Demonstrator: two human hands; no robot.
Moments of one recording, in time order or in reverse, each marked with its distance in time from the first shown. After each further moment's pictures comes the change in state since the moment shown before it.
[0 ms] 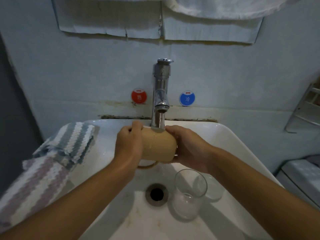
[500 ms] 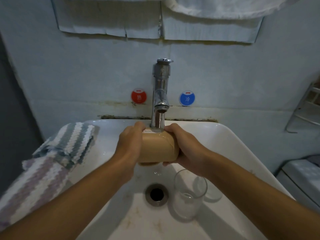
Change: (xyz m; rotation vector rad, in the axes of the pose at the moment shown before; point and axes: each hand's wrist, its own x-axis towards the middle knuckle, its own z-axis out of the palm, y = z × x) left_hand -0.001 0.006 -0.004 0.010 -0.125 -0.098; right_hand -0.008 0.000 0.014 -0.102 0.102 -0.077
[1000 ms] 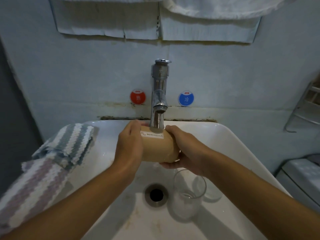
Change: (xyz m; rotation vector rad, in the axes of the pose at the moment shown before) left_hand -0.003 -0.004 0.005 -0.025 0.078 0.184; right_hand -0.008 -0.006 0.000 0.031 0.051 0.097
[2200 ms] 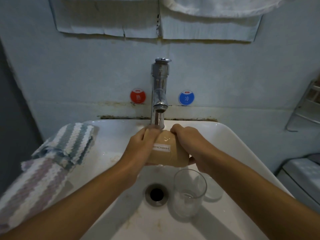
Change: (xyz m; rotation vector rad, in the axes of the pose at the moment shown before) left_hand -0.007 -0.005 0.005 0.045 -0.289 -0.086; right_hand 0.001 -0.008 -0.002 -0.353 0.259 -0.045
